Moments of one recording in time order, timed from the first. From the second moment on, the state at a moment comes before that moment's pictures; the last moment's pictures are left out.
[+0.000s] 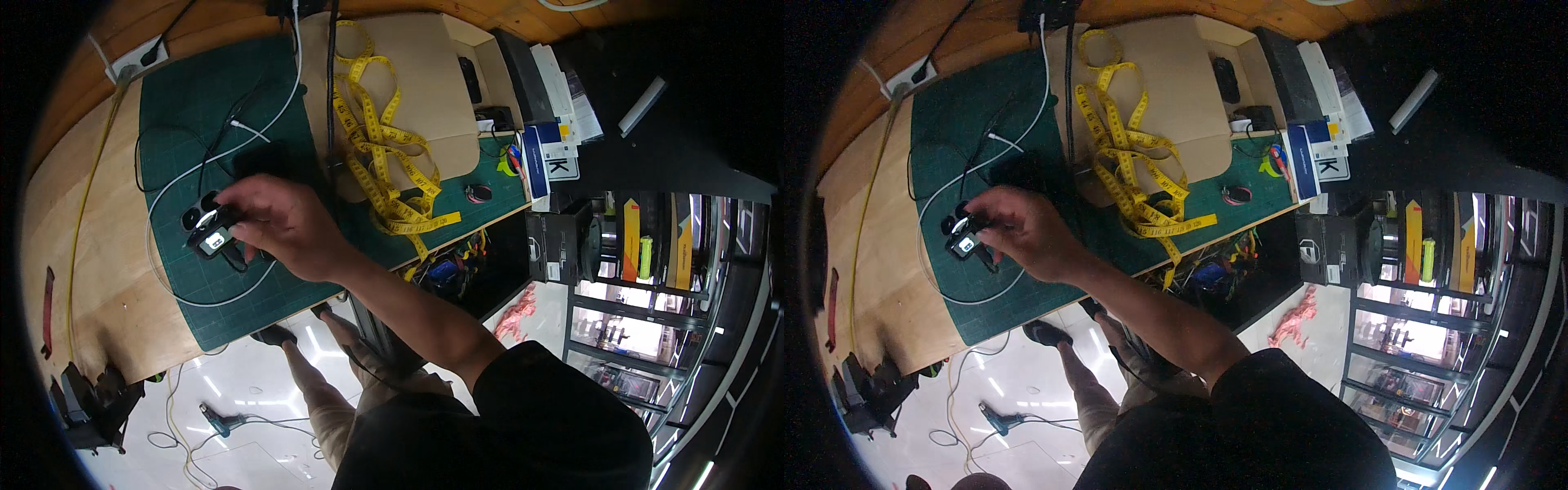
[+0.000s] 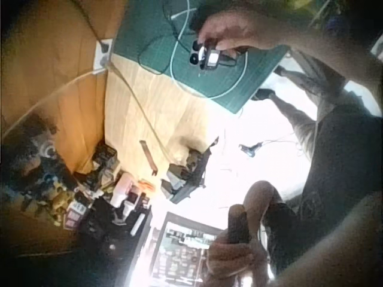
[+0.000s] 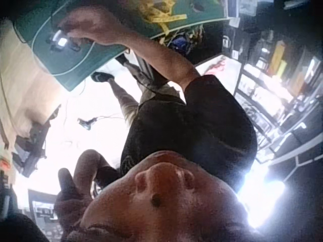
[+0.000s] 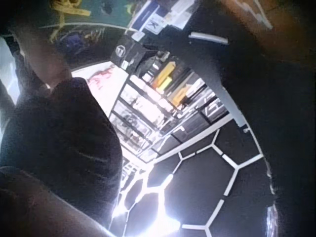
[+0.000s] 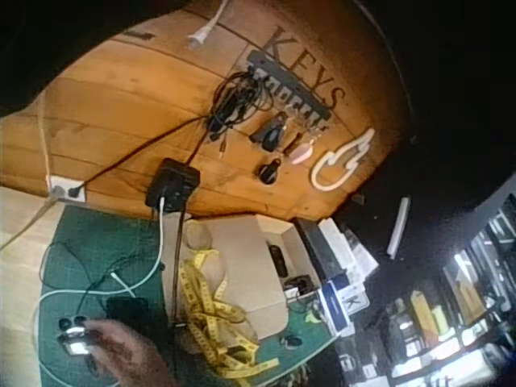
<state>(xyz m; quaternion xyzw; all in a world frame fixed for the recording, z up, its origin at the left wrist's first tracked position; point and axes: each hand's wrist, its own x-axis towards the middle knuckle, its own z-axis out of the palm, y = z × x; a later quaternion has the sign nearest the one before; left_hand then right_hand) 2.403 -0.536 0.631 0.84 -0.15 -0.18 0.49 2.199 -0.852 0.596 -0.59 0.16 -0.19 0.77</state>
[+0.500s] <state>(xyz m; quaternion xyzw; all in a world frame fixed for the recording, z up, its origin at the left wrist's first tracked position) 2.405 -0.523 0.634 0.84 -0.17 -0.18 0.48 2.209 -0.844 0.593 -0.60 0.14 -0.19 0.76</state>
